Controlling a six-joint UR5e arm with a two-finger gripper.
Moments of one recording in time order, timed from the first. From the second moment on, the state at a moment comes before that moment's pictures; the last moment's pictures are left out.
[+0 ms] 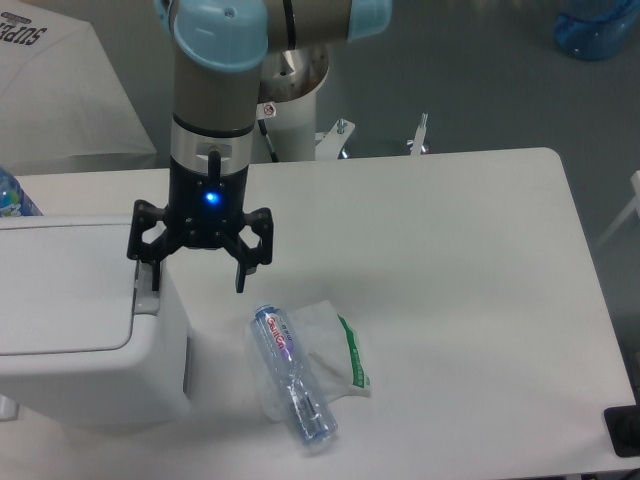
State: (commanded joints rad) arm 2.24 -1.74 -1.53 -1.04 1.28 0.06
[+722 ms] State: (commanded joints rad) arm 2.24 -1.74 -1.51 -1.04 1.28 0.06
